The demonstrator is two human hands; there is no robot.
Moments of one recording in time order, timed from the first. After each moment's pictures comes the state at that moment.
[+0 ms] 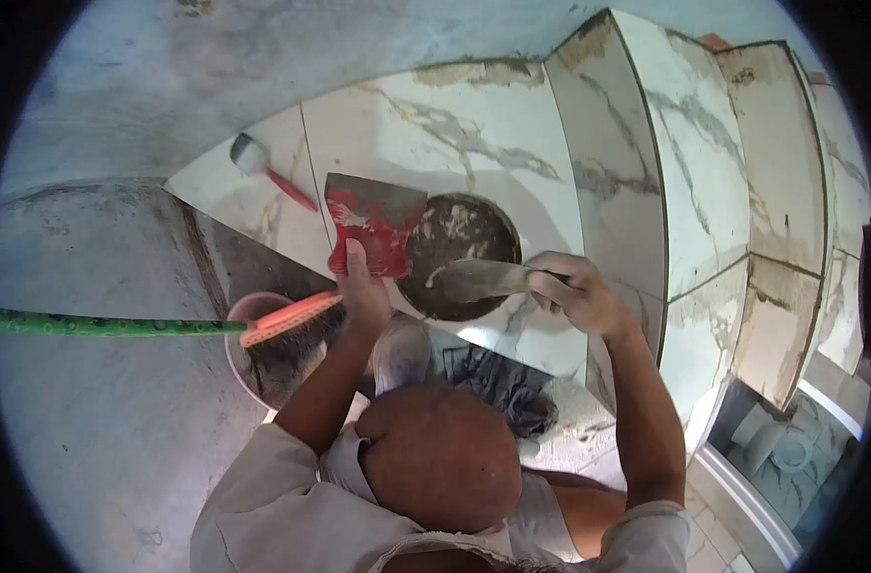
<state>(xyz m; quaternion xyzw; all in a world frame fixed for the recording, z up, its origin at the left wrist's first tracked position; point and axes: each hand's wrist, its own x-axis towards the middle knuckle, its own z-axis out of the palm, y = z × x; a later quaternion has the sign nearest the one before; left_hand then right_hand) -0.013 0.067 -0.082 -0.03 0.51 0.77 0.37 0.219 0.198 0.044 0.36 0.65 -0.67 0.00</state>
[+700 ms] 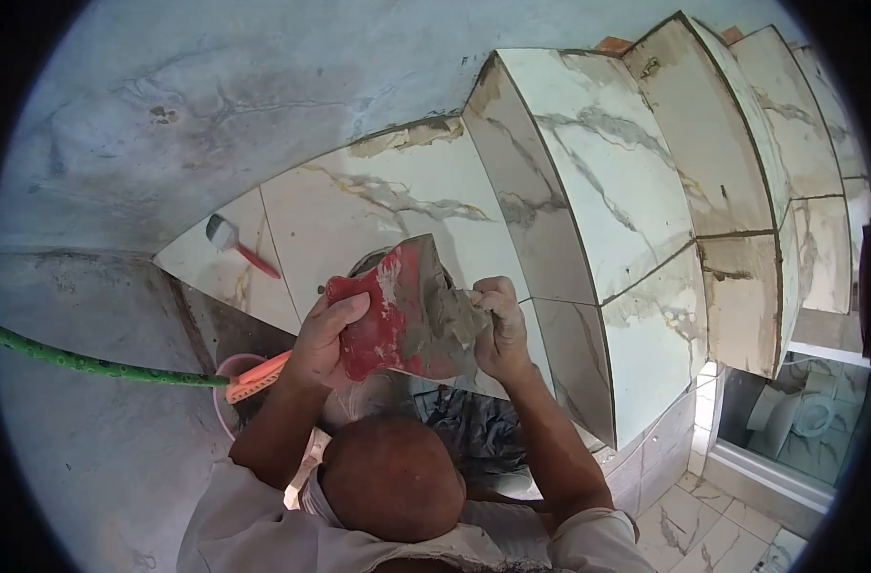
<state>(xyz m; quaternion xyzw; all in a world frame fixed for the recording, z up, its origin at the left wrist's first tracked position) -0.023 0.089 0.042 0.04 0.27 0.58 0.77 0.212 0.151 0.007 0.32 0.76 -0.37 -0.43</state>
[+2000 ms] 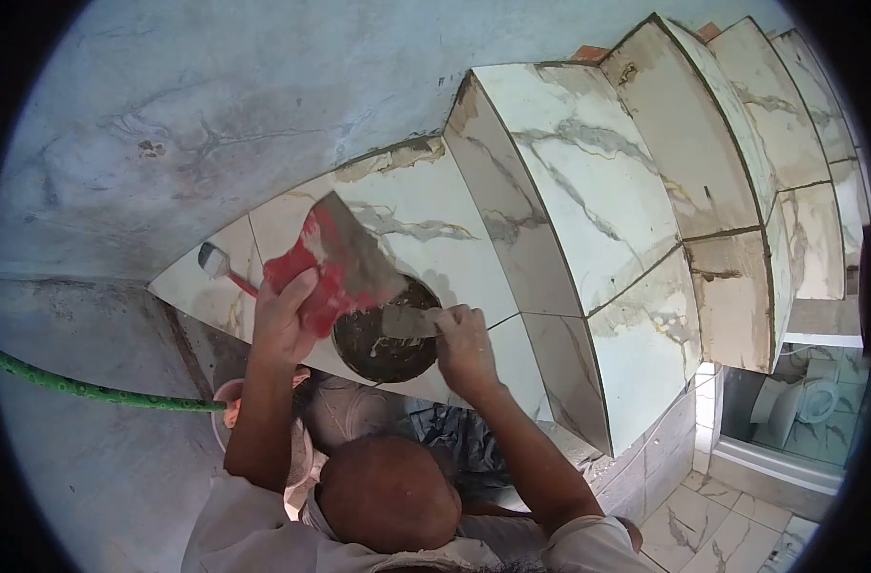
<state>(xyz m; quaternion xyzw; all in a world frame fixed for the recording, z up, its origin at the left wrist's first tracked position) -0.057 0.128 0.035 0.17 0.37 0.65 0.64 0.195 0.133 -0.013 0.52 0.80 -0.26 -0.15</state>
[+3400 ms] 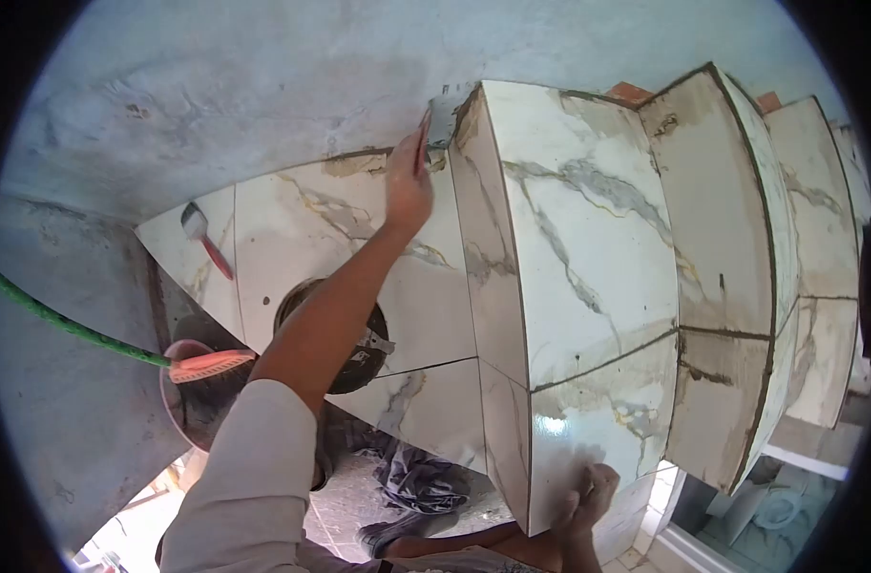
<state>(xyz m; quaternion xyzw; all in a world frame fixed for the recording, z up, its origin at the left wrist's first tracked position) 0.070 0.365 -0.091 0.50 0.62 0.60 0.05 0.481 0.081 0.083 0.54 0.81 -0.12 -0.21</state>
